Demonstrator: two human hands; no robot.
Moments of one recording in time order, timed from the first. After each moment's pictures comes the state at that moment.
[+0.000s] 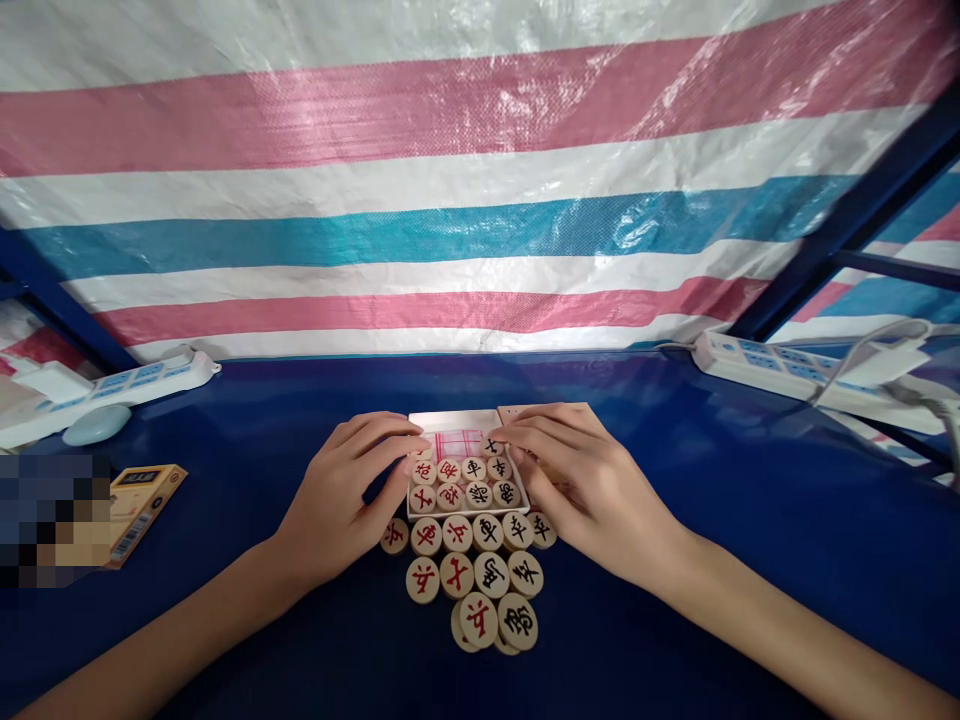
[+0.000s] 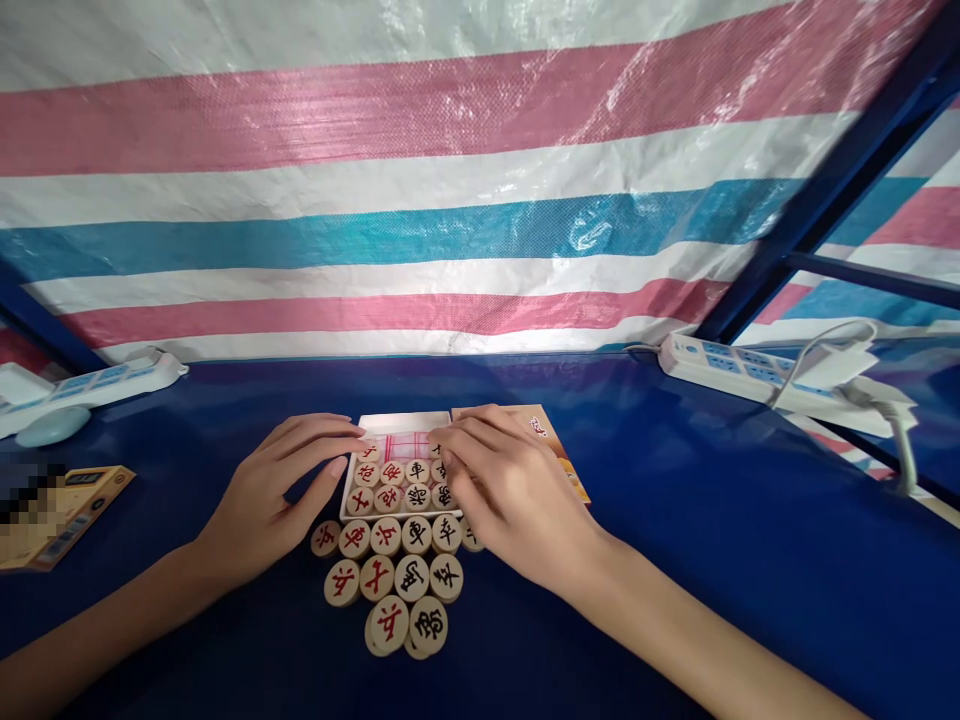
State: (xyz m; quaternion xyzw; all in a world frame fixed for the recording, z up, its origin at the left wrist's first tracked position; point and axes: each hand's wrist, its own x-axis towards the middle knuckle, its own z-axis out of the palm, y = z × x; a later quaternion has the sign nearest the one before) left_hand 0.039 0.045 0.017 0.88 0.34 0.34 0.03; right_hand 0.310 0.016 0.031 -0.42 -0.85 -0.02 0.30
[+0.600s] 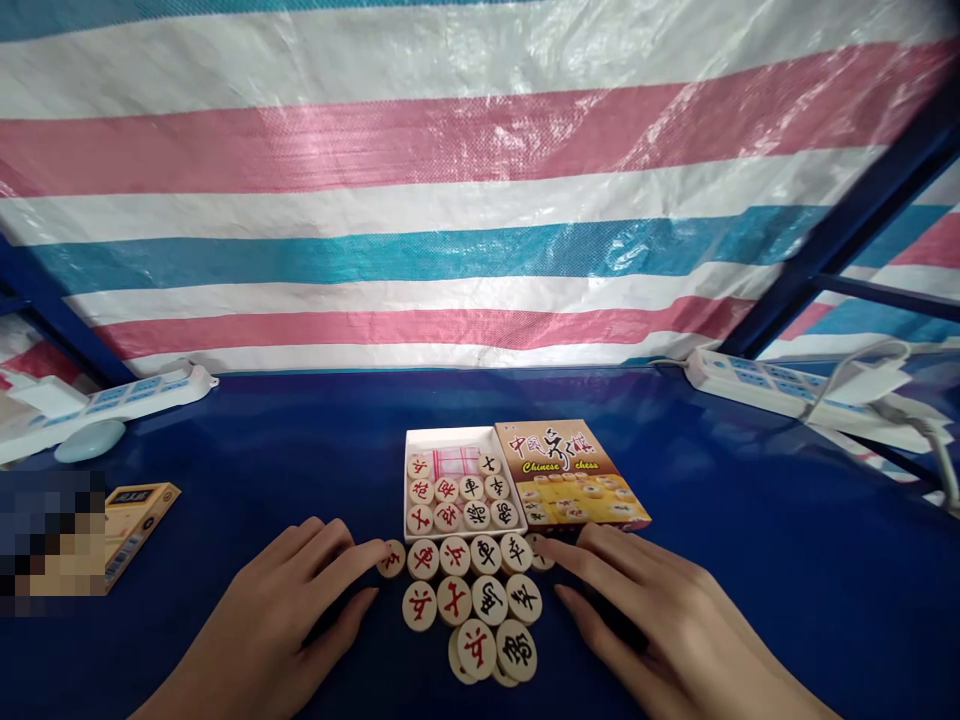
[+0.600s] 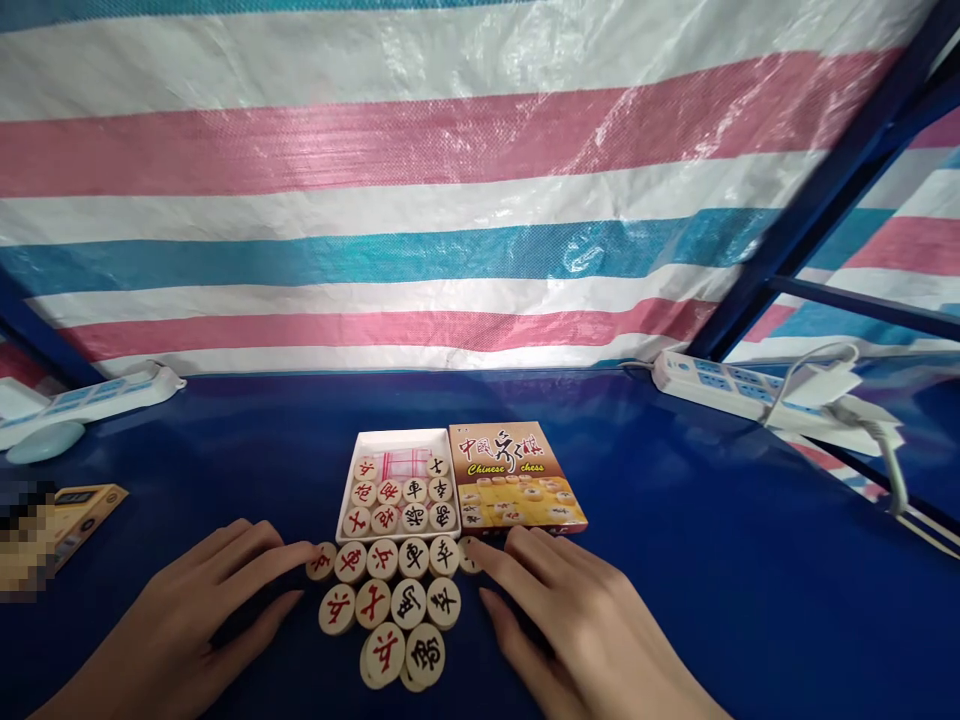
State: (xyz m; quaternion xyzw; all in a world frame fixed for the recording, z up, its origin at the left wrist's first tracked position) left_hand -0.006 -0.010 -0.004 0.91 0.37 0.21 -0.01; right_hand 0.344 -0.052 -0.003 -0.45 -0.87 -0.02 0.20
